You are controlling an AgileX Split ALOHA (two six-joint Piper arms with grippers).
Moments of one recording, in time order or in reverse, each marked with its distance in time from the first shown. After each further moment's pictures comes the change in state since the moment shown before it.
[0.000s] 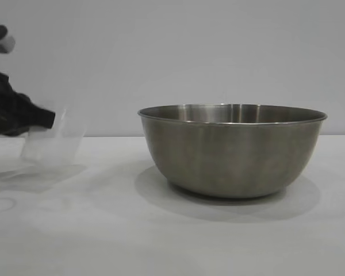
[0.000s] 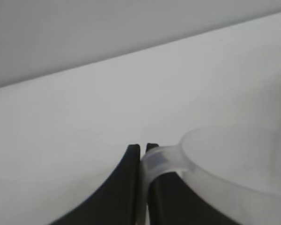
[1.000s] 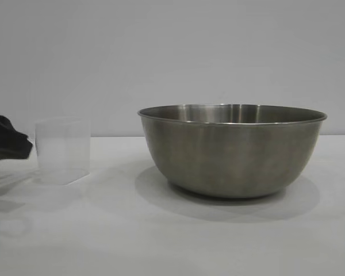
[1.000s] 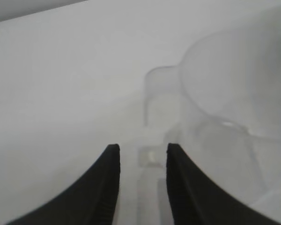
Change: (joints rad) left arm 0.000 -0.100 0.204 -0.032 -0.003 -0.002; right arm 0.000 0.000 0.000 0.000 0.000 0.000
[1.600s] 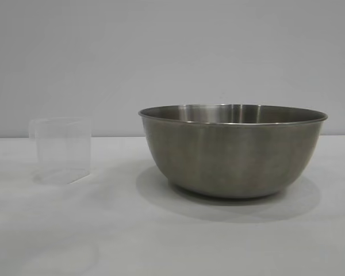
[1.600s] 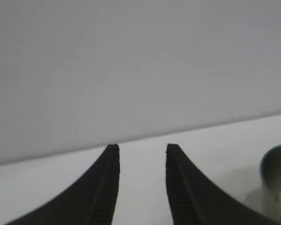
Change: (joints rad) left arm 0.000 -0.680 0.172 0.066 0.065 -0.161; right arm 0.000 0.000 0.000 0.000 0.000 0.000
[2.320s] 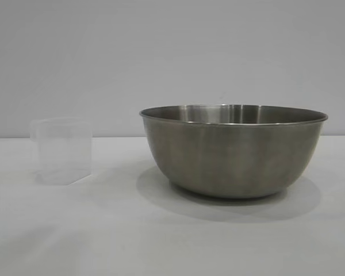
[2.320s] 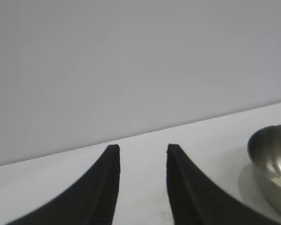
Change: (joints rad) left arm 0.000 -1.021 0.000 0.391 1.117 -0.390; right arm 0.000 0.000 0.000 0.000 0.000 0.000
